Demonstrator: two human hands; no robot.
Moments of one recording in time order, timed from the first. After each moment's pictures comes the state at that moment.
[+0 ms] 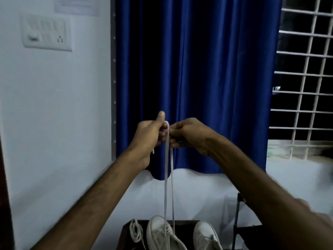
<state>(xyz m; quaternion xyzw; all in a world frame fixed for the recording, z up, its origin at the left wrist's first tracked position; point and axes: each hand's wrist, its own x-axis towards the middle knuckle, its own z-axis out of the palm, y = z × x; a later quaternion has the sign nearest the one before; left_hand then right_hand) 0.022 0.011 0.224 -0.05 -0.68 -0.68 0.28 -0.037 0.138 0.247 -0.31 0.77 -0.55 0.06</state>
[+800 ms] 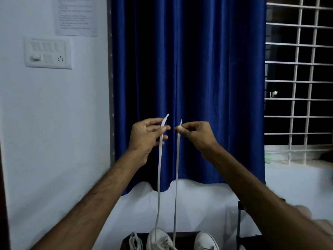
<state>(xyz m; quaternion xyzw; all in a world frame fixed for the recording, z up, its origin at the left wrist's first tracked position) -0.003 0.008 0.251 -0.09 -0.68 -0.66 0.32 -0.069 0.168 0.253 -0.32 0.71 -0.61 -0.18</state>
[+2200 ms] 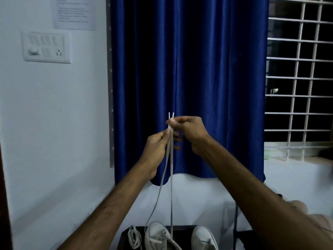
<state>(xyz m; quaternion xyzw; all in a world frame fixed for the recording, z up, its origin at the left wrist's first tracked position) -0.004 0.035 0.214 -0.11 -0.69 -0.67 0.25 -0.046 0.150 0.262 -0.31 0.66 -0.68 -0.07</state>
